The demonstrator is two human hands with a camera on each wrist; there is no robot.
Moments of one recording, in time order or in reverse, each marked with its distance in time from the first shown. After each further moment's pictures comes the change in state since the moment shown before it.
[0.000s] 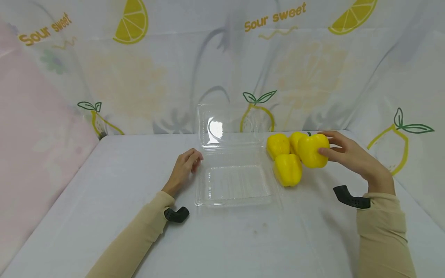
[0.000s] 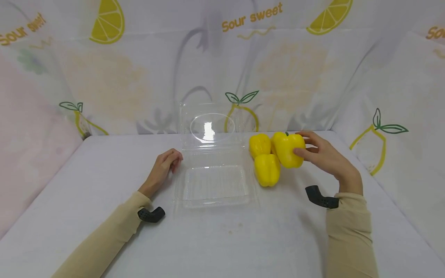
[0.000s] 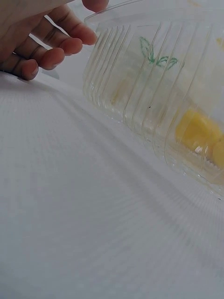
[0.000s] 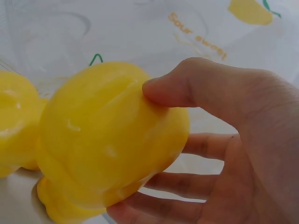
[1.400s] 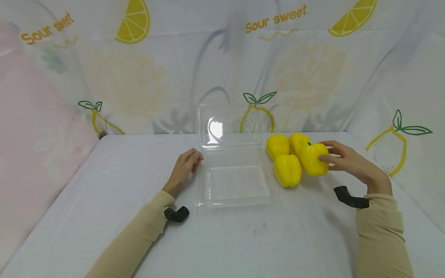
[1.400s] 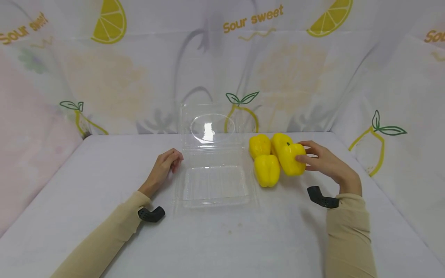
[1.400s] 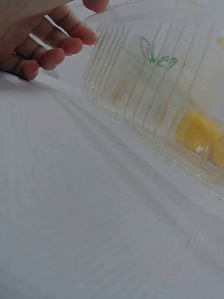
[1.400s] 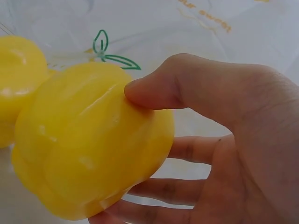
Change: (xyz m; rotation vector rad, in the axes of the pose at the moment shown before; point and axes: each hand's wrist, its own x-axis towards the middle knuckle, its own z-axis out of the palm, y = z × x) left_hand -0.010 0.038 -0.006 0.008 -0.031 -0.003; right_hand 0.004 0.024 0.004 0.029 -0.120 0.050
